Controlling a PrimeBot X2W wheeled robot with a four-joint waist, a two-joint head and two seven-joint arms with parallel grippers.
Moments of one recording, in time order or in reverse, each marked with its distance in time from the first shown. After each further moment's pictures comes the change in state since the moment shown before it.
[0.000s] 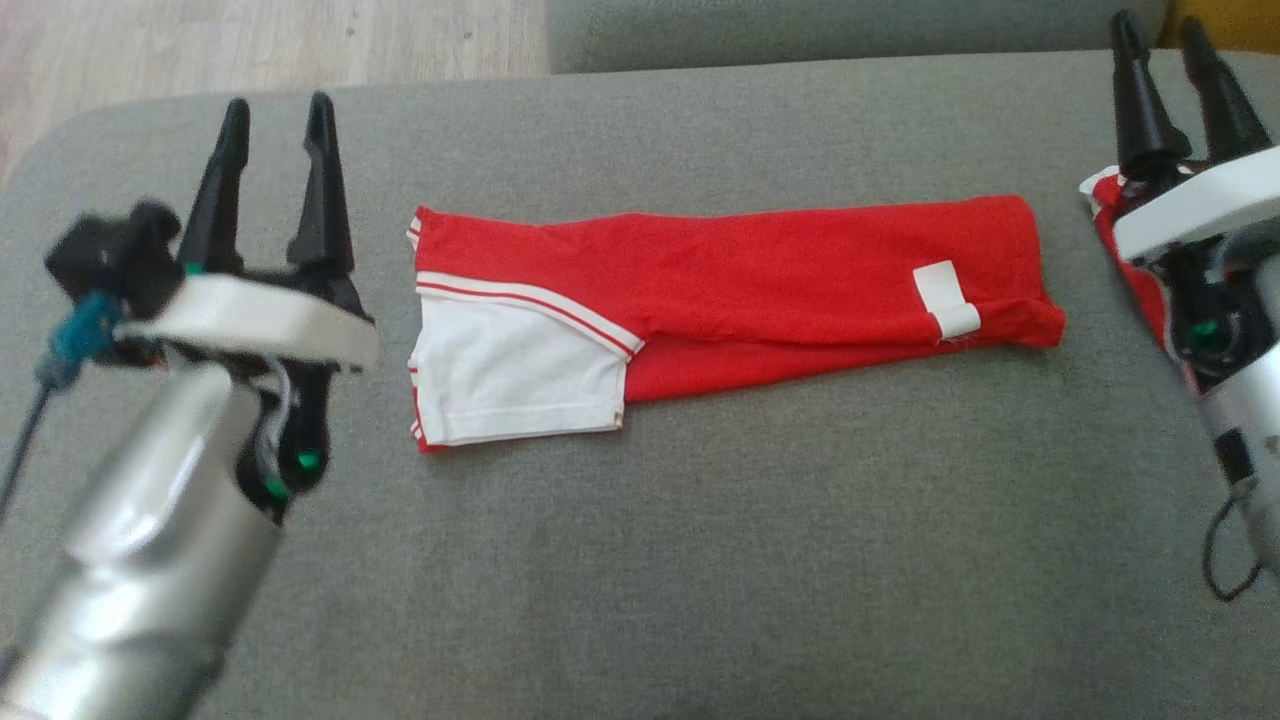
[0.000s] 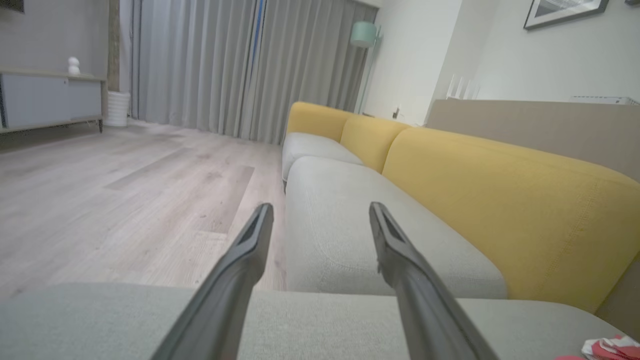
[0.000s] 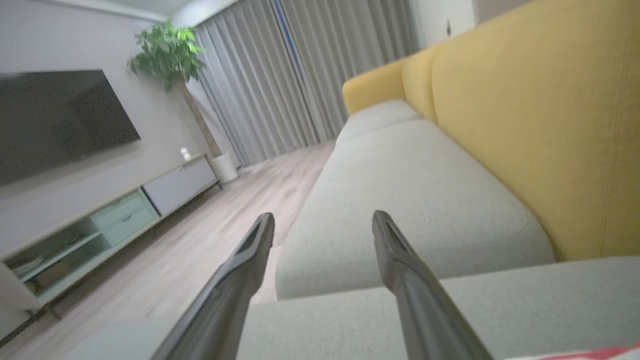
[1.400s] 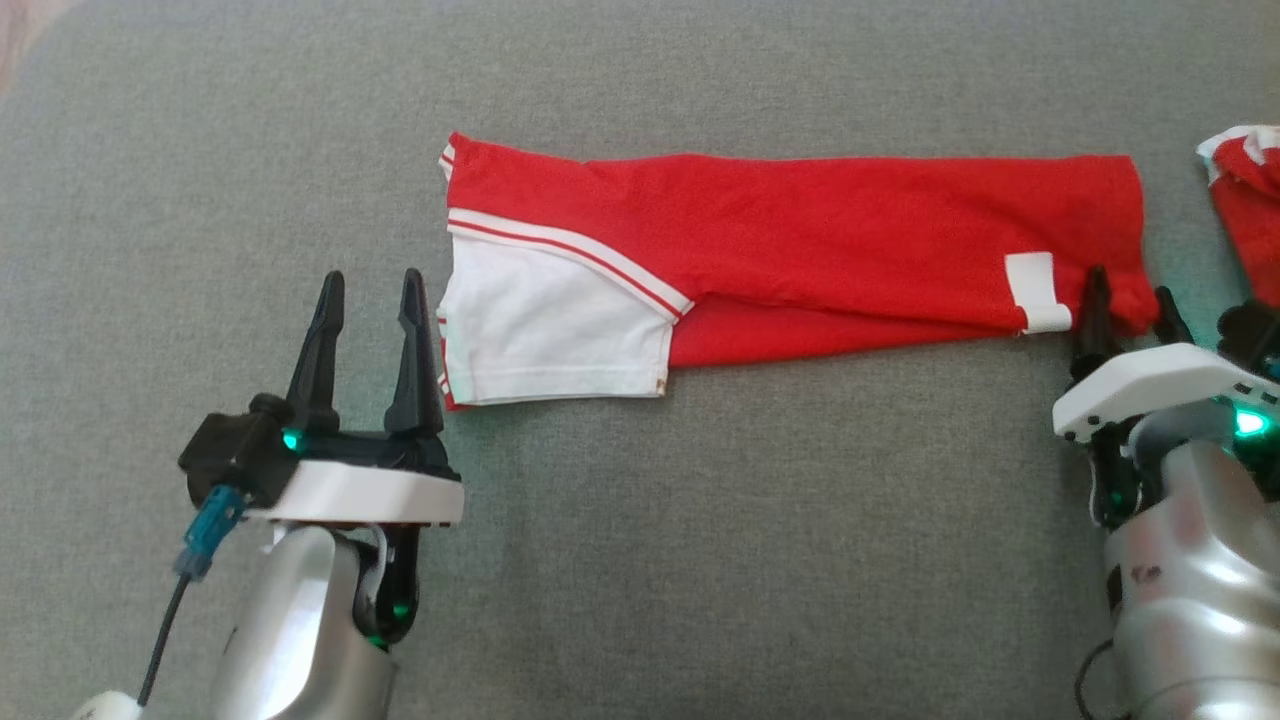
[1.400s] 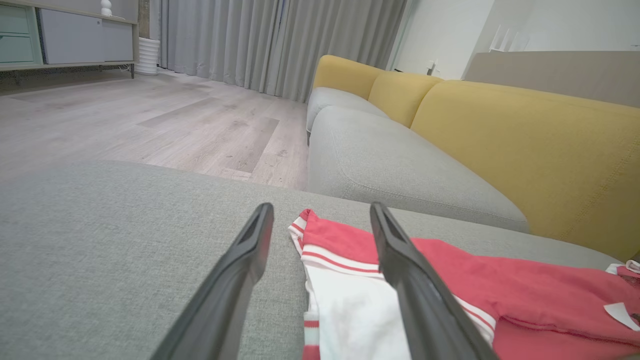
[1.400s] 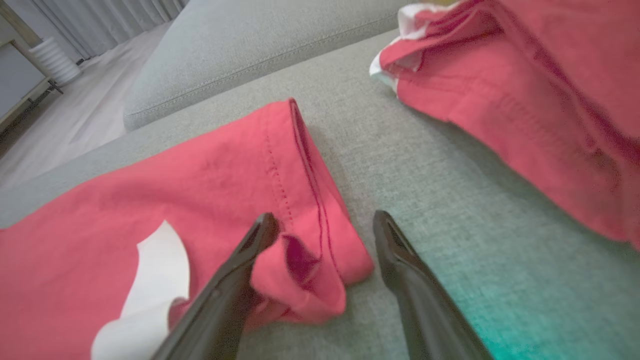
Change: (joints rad) left arm 0.389 -0.396 0.516 -0.047 0.610 -0.249 -0.003; right arm 0.193 0.373 -0.773 0.247 -0.781 0.000 0.002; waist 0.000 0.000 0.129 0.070
